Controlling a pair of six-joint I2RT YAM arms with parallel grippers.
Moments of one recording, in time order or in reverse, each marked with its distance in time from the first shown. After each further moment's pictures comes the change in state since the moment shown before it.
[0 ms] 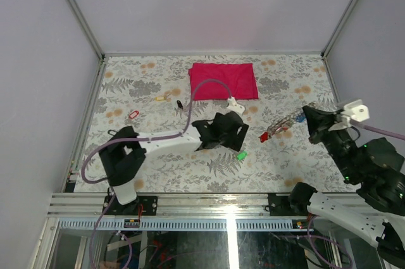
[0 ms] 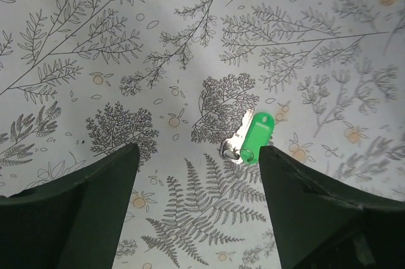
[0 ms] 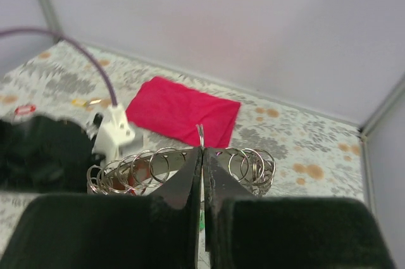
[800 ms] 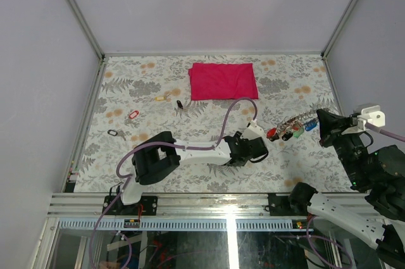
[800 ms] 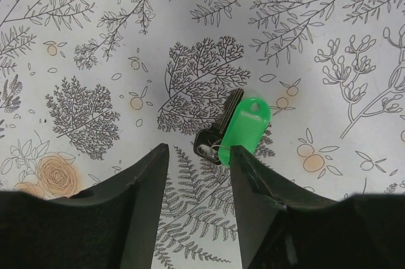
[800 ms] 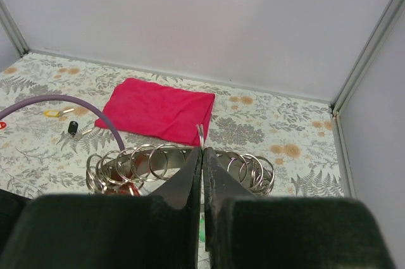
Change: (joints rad) left arm -0.212 0.324 0.265 -0.258 -0.318 -0.049; right arm 0.000 -0.071 0.028 -0.071 0.166 0.037
